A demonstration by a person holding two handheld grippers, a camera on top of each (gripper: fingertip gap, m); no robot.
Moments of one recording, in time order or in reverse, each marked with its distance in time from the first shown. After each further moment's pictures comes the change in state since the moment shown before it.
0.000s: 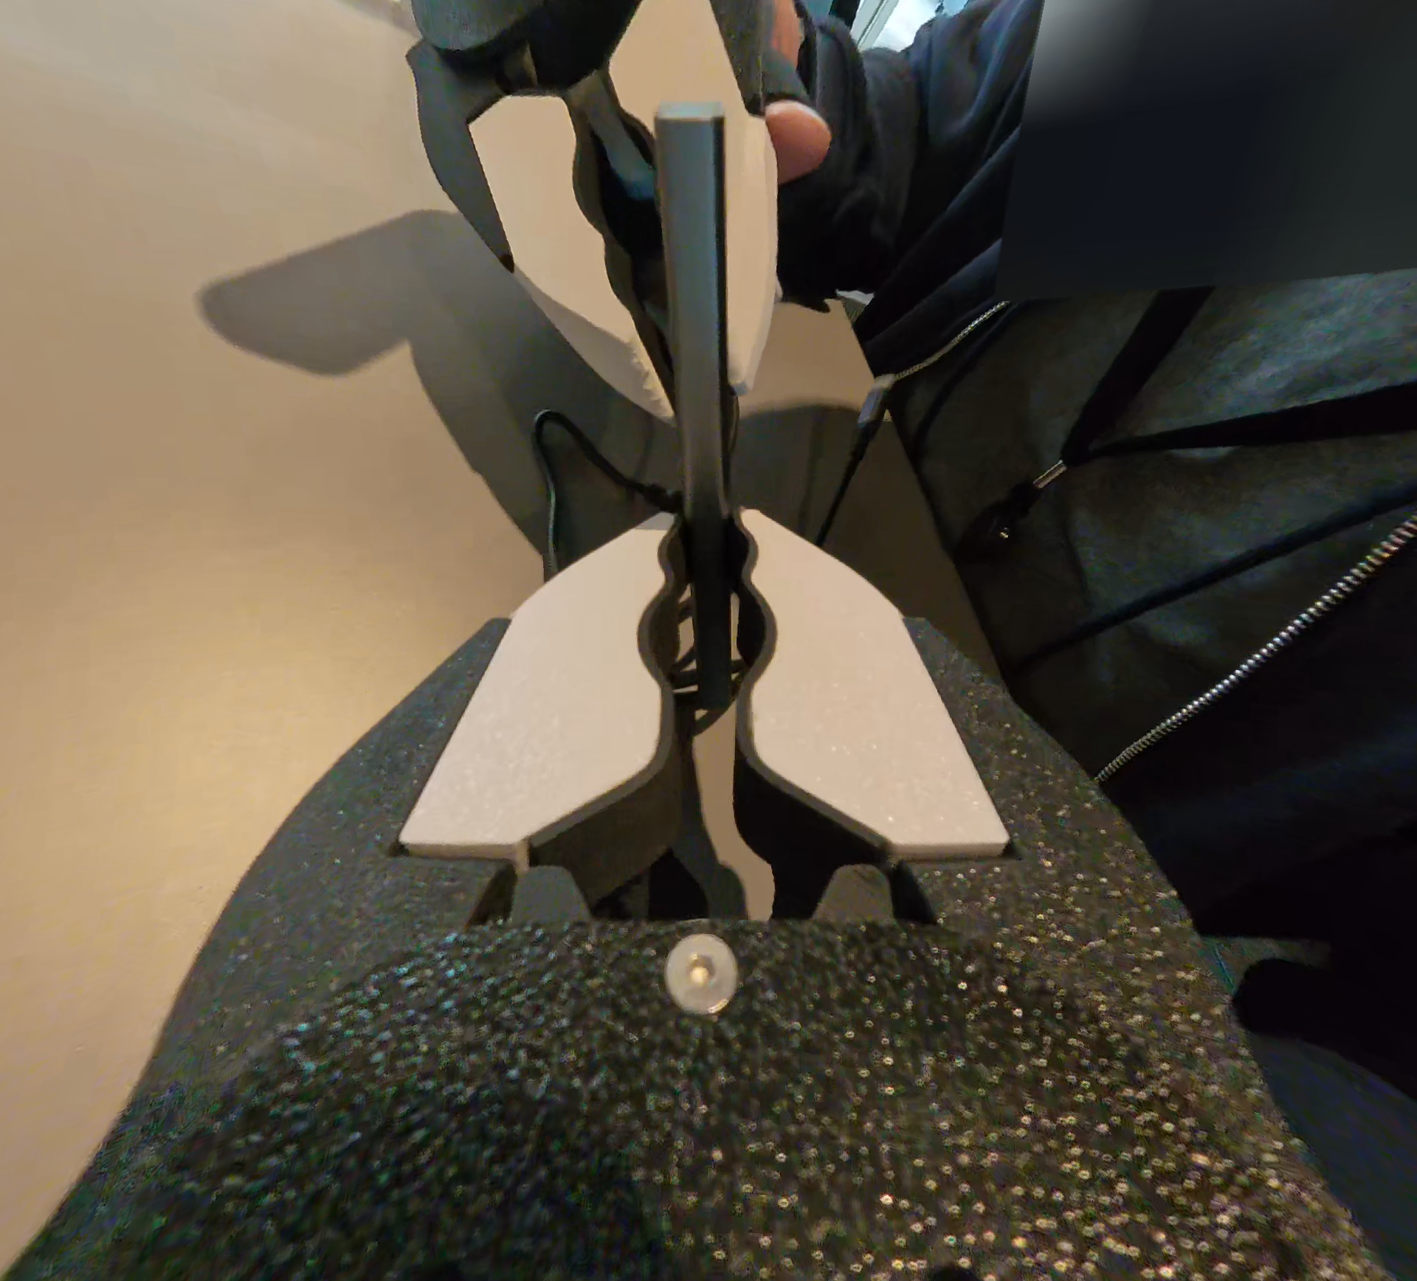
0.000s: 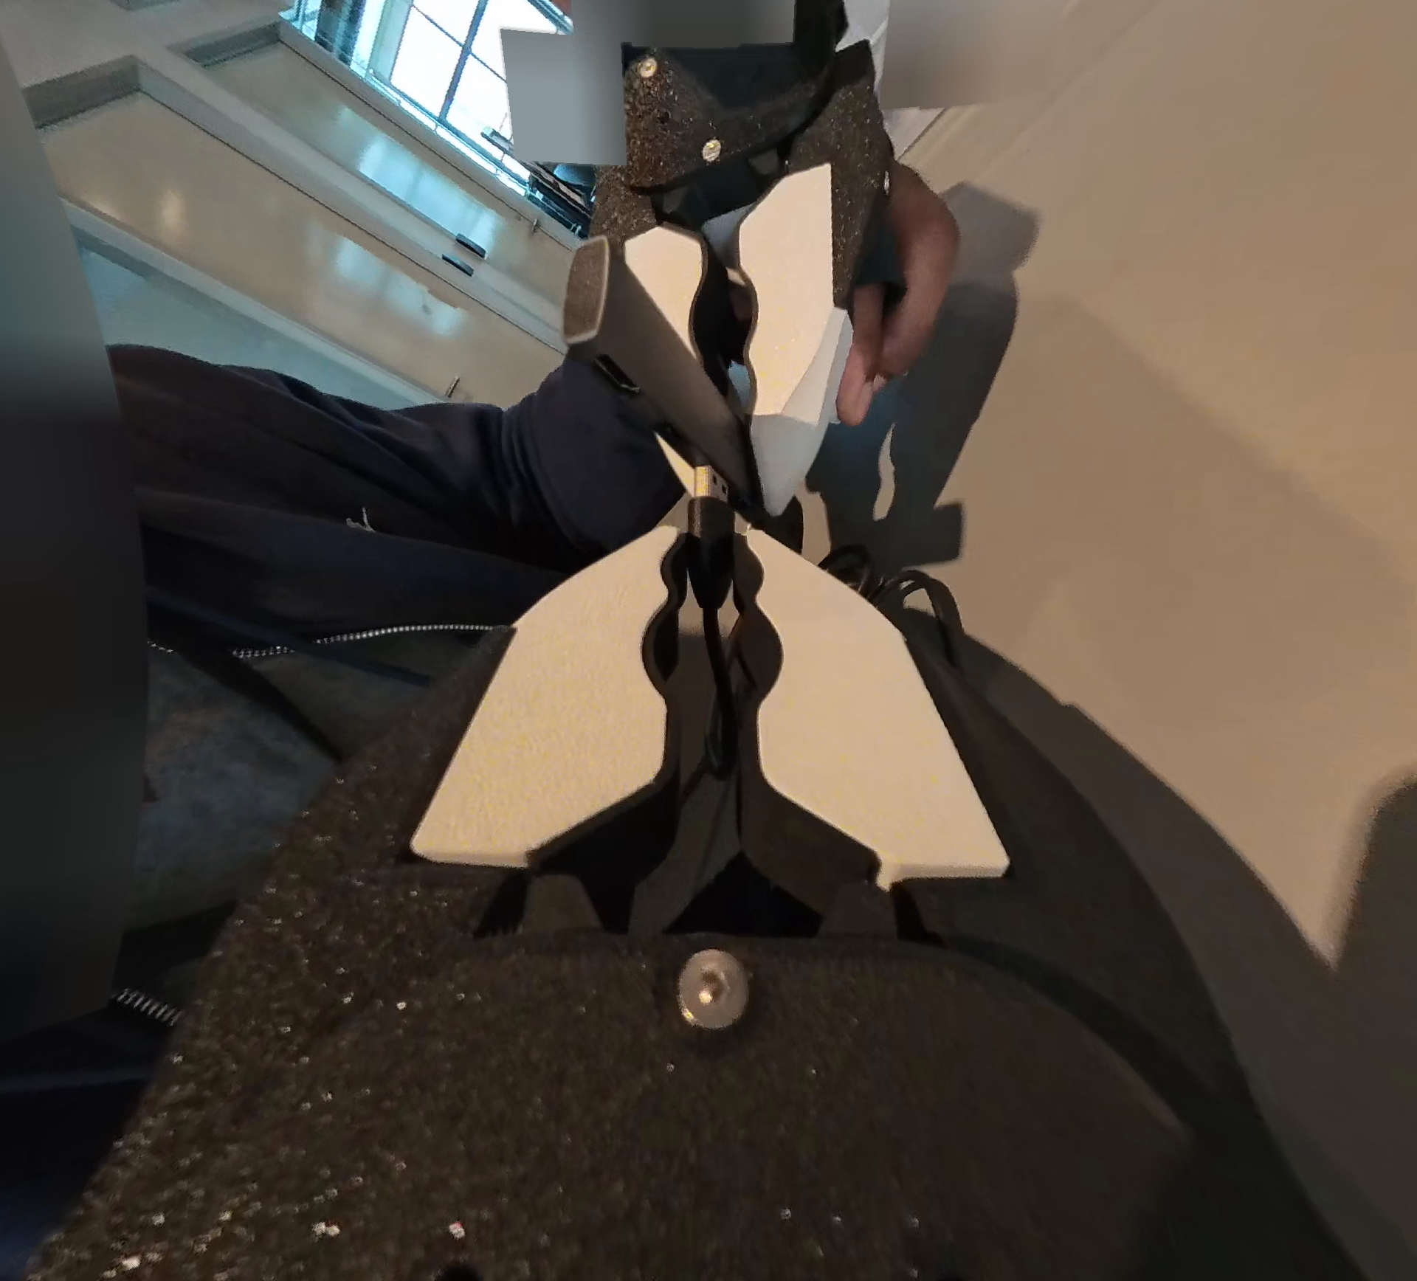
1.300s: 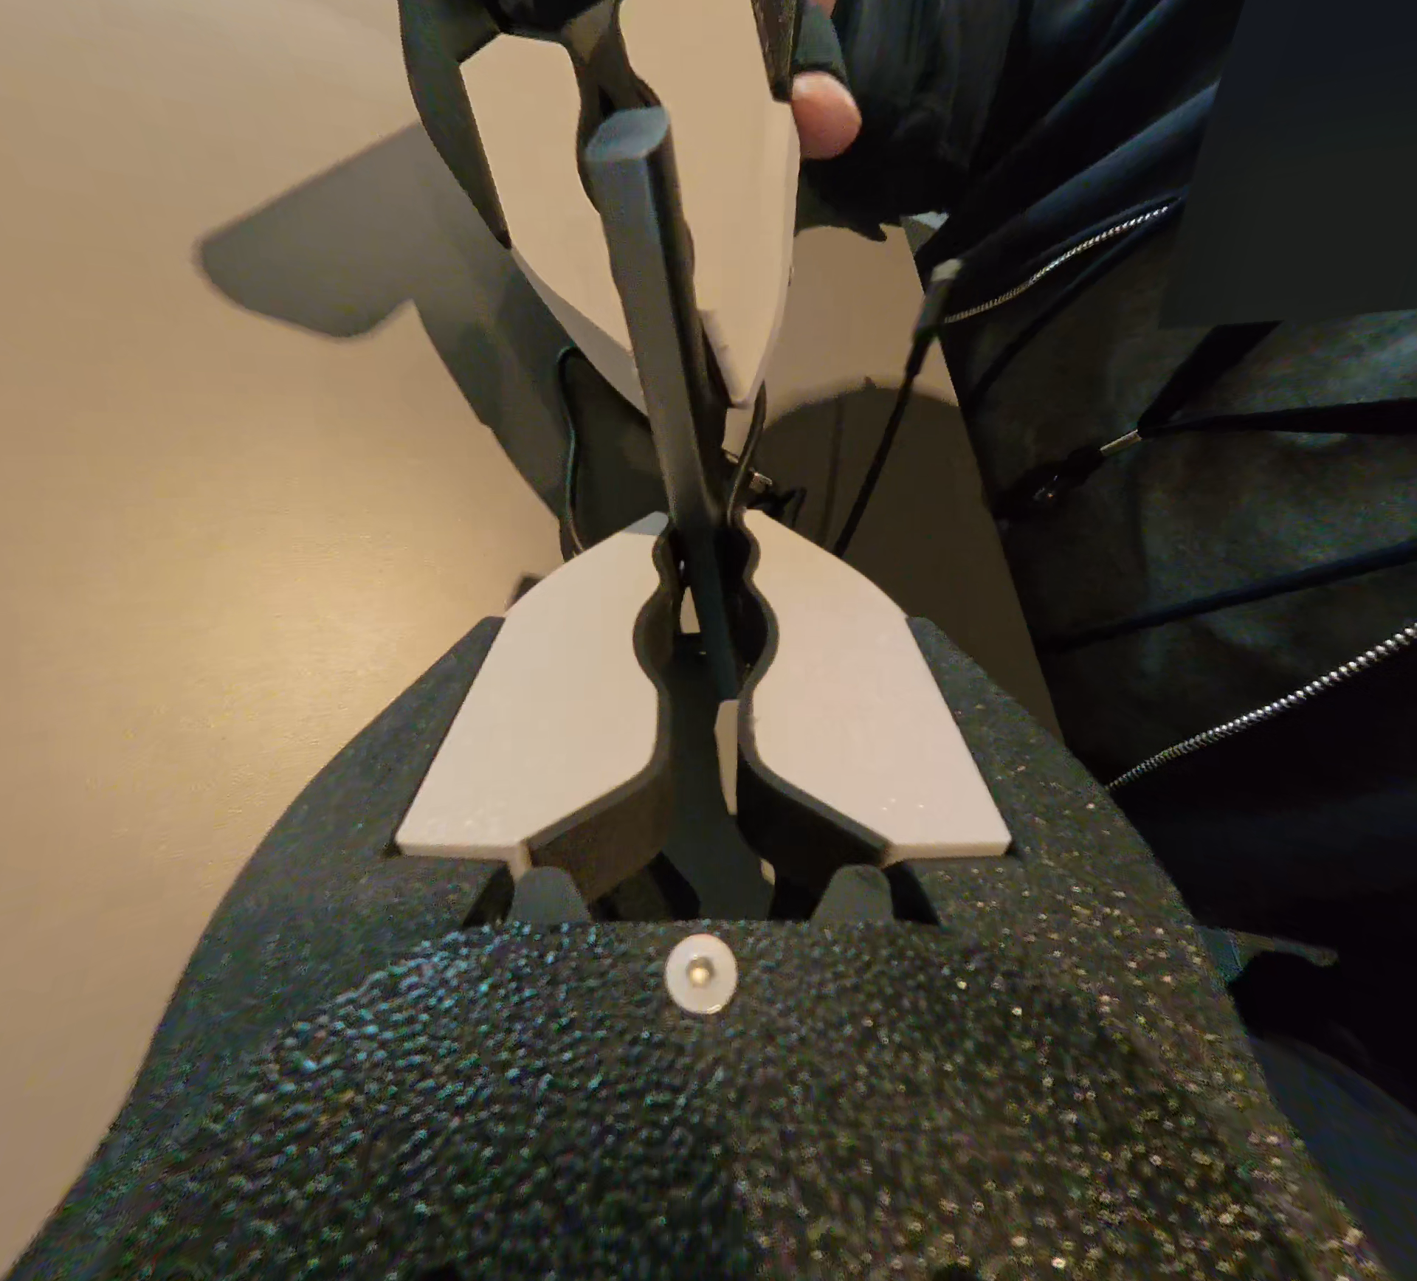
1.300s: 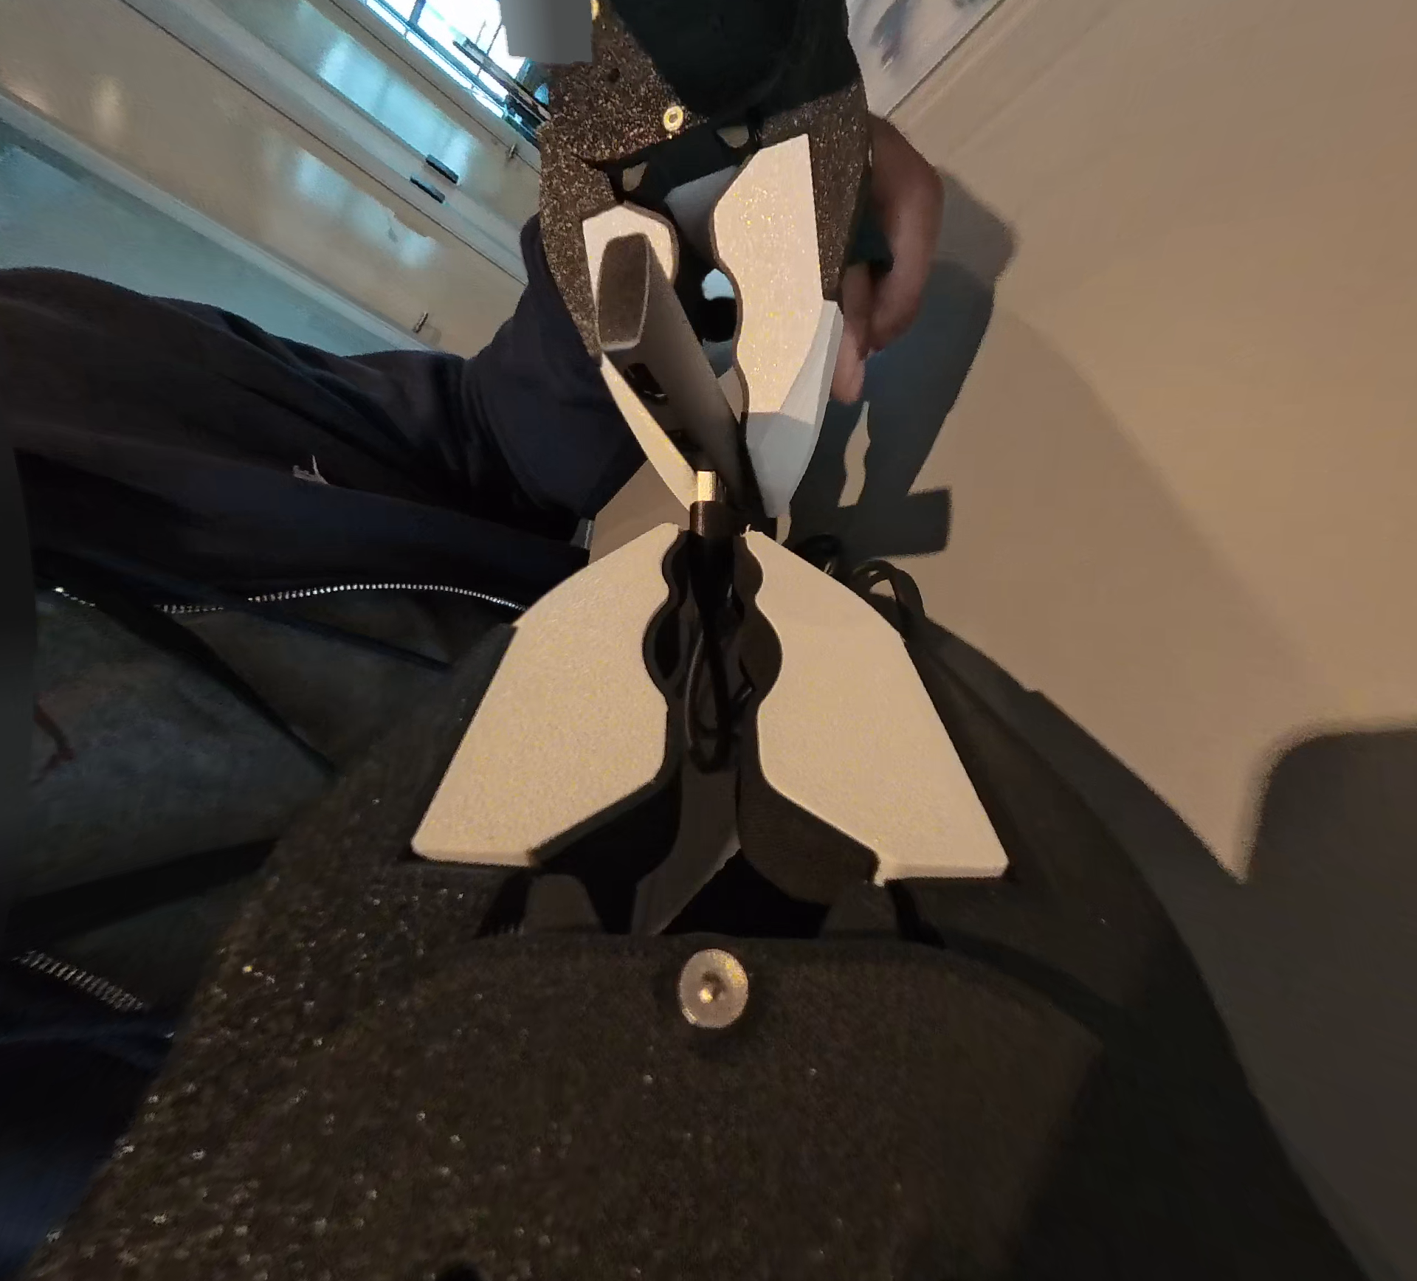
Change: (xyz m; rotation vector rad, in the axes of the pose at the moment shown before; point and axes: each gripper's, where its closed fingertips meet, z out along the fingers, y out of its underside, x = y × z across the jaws) left arm -0.002 0.014 0.005 -0.110 -0.088 -0.015; right arm 0.009 0.010 0.009 -0.071 0.016 -0.060
